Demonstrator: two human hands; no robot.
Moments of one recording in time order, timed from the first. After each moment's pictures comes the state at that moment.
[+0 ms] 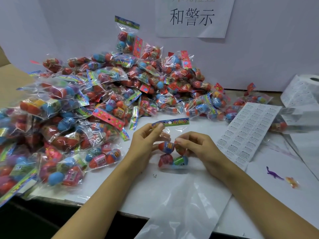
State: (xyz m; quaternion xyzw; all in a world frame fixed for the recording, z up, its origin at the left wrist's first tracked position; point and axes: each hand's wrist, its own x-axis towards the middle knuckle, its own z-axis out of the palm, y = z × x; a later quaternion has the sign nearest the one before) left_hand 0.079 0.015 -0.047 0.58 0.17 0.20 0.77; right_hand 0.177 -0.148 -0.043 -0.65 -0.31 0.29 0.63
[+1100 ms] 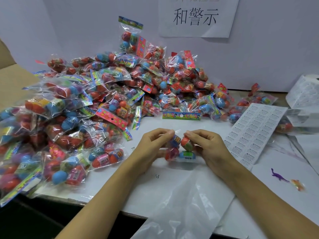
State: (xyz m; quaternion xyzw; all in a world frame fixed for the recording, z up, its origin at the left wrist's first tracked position) left_hand 0.077 0.014 -0.046 0.62 0.14 0.10 0.77; right_hand 0.184 -0.145 -0.043 -0.61 -0.20 0.28 0.71
